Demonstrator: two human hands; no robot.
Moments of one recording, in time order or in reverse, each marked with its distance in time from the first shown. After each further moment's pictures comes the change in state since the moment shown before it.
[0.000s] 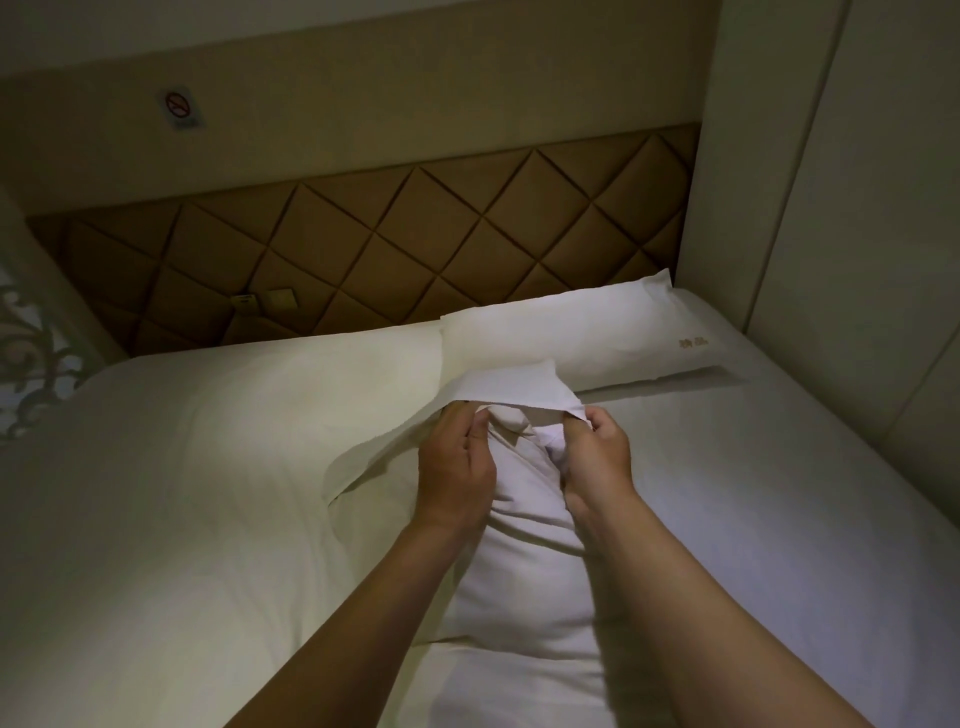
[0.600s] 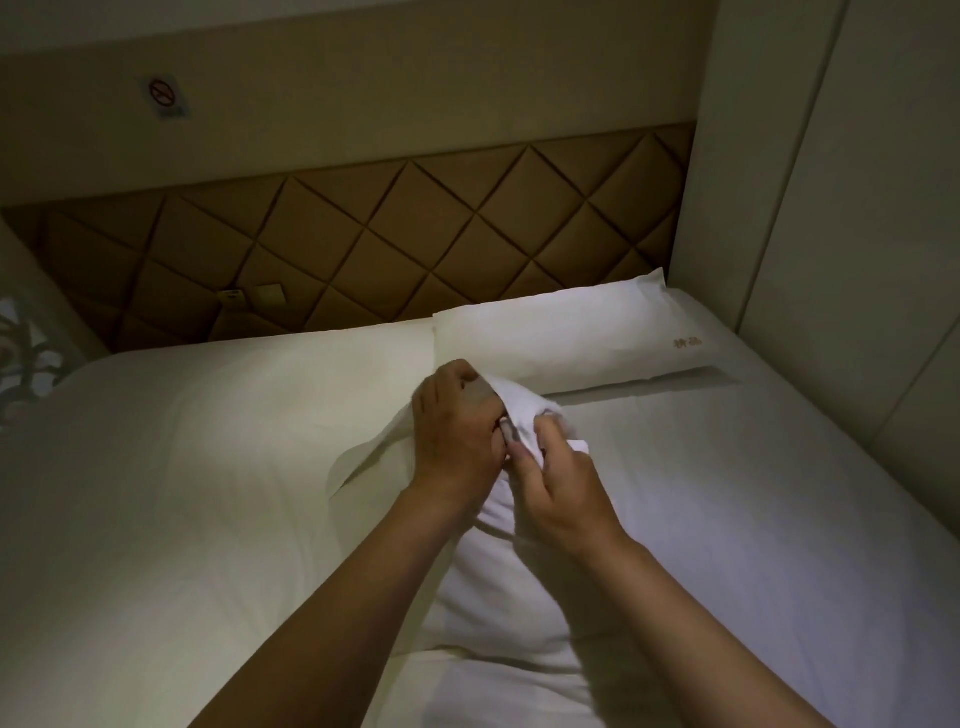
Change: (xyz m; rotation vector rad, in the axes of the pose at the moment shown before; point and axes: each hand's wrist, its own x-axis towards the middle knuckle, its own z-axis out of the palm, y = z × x) left_hand 0.032 -0.007 0.014 0.520 0.026 0.336; right_hand -0.045 0.002 -0.005 -0.744 -0.351 -0.670
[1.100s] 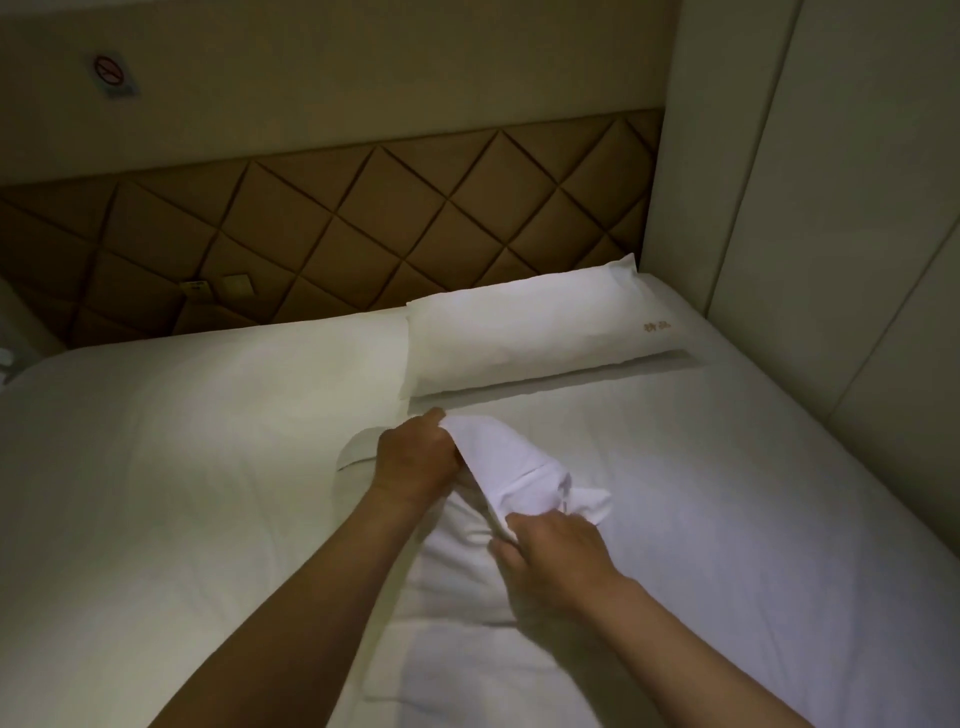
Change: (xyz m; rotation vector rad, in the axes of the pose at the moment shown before) left_hand -0.022 -0.037 0.026 0.120 -0.333 0.069; right_hand -0.056 0.047 -0.001 -0.663 -0.418 0.135
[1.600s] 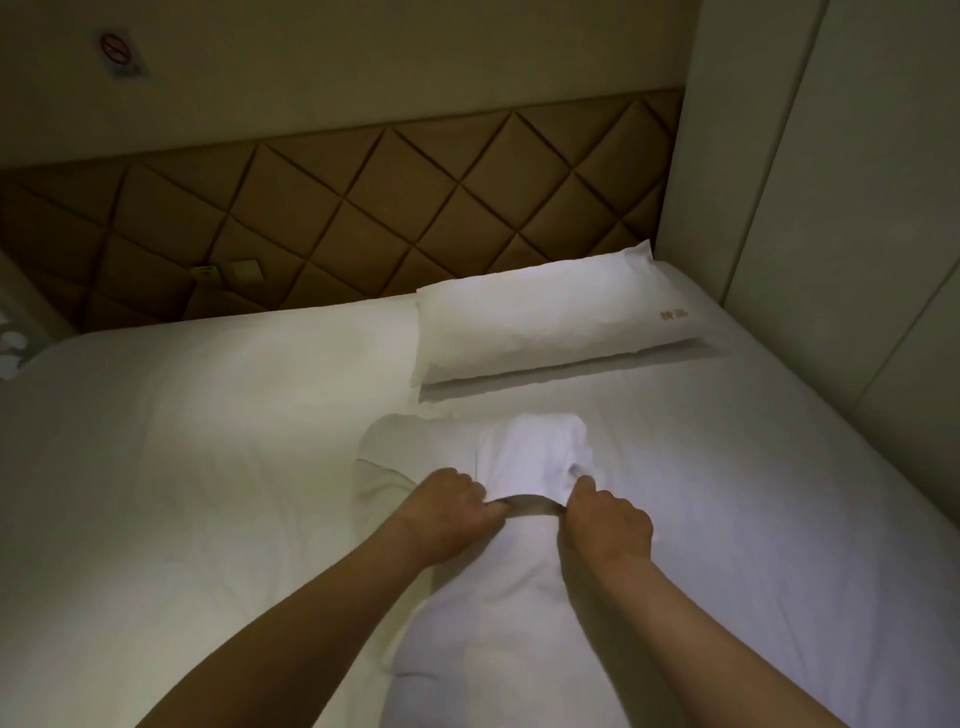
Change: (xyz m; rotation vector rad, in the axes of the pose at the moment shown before) left_hand -0.046 -0.015 0.030 0.340 -0.317 0.713; right_hand 0.028 0.029 0.014 -0.173 0.011 0.431
